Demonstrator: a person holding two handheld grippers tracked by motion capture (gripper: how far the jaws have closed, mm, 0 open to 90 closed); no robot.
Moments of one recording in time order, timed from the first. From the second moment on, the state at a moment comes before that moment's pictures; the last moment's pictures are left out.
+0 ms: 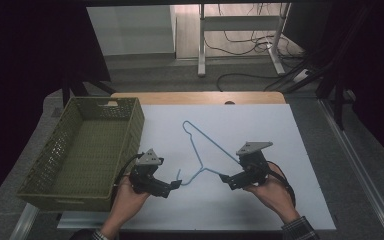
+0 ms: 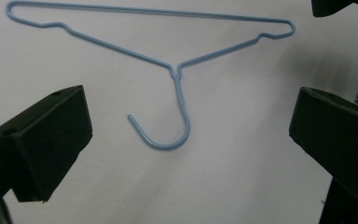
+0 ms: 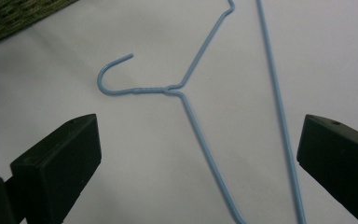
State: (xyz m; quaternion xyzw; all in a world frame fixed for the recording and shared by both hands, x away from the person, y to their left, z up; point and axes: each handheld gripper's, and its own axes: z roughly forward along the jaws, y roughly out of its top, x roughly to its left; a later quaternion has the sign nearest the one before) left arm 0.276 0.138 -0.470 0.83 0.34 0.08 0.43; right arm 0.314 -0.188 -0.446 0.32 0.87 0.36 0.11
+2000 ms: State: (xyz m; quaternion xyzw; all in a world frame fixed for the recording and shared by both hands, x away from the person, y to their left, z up) left arm 0.281 0.142 -0.494 0.84 0.36 0.09 0.40; right arm 0.366 -0.142 -0.501 0.26 0.92 0.29 0.05
